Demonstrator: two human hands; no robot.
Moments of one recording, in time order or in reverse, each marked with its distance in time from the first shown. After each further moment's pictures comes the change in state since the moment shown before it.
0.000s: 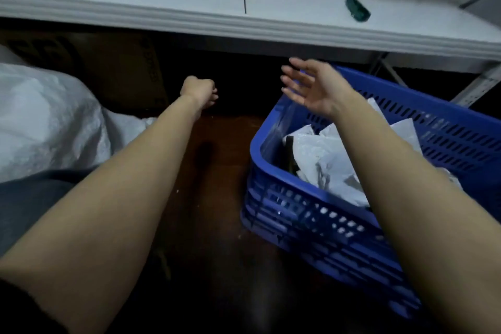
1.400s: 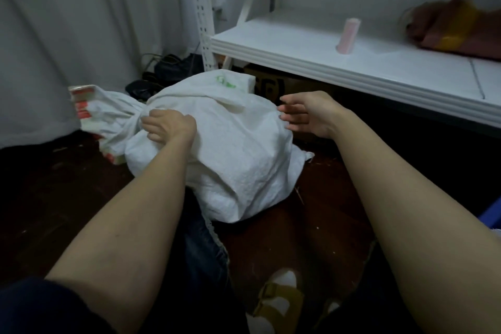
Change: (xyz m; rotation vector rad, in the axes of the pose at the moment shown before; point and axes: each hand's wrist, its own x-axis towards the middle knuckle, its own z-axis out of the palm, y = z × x) left_hand -0.102 -0.039 -0.396 0.357 1.116 -0.402; right_hand -0.034 0.095 0.344 -0.576 -0.545 0.074
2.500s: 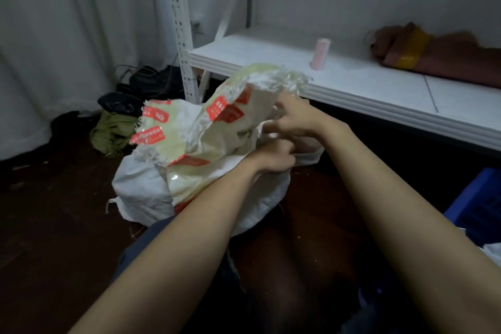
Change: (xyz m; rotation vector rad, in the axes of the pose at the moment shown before) left_hand -0.160 0.063 0.030 0.254 -0.957 1.074; right_hand -0.005 -0.021 -0.011 -1.065 -0.090 -0.553
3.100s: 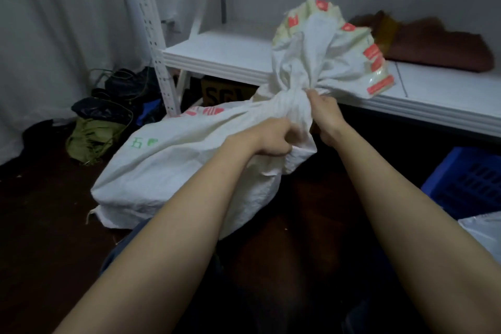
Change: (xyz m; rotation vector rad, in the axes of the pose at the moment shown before) left_hand 0.018 0.032 -0.008 0.163 -0.104 0.201; right_hand -0.038 0.070 -0.003 0.862 0.632 0.565
